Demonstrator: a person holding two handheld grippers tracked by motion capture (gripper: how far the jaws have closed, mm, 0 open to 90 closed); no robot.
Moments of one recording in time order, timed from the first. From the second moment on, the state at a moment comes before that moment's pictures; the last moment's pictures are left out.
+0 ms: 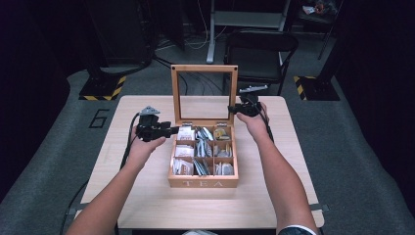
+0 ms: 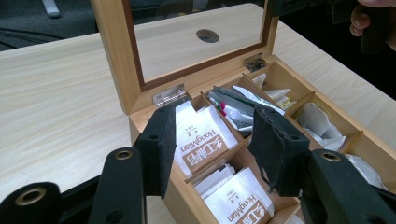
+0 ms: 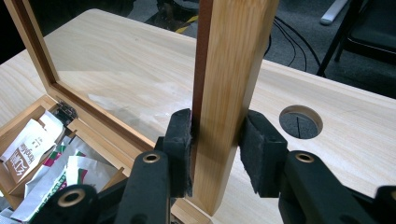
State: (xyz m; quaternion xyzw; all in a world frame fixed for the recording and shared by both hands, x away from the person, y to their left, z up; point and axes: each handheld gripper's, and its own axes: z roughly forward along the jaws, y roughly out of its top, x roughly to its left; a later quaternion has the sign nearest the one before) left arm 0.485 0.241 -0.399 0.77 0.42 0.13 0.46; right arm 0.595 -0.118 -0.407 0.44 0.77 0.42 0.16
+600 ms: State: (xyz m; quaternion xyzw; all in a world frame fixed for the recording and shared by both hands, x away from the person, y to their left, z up) left arm 0.483 0.246 -0.401 0.76 0.43 0.13 0.46; right arm 0.585 -0.126 -0.397 0.44 0.77 0.42 0.17
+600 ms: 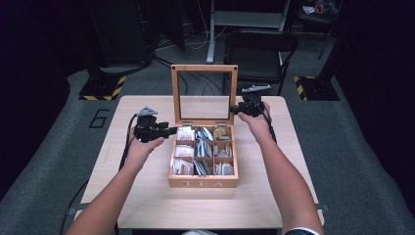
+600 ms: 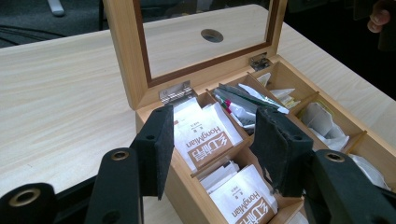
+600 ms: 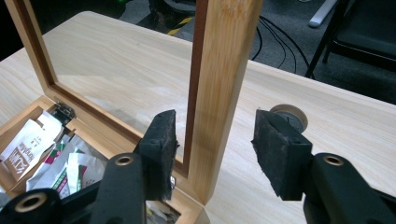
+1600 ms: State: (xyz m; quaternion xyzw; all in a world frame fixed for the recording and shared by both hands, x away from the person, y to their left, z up) left arm 0.466 0.263 -0.401 0.76 0.43 0.16 0.46; right arm 0.500 -0.124 -0.392 0.37 0.81 0.42 0.19
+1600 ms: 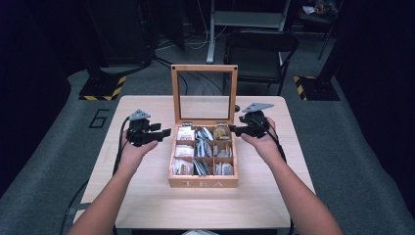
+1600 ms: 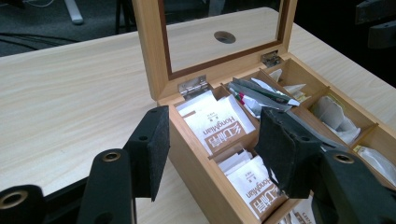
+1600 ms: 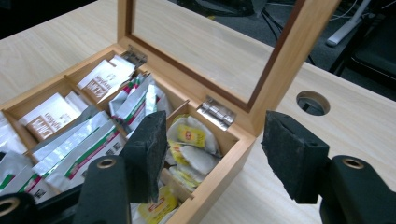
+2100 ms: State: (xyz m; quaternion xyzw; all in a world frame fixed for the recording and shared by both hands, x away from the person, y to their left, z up) left arm 0.456 0.265 -0.409 0.77 0.43 0.15 0.45; right arm 0.473 -0.117 -0.405 0.35 0.81 0.43 0.17
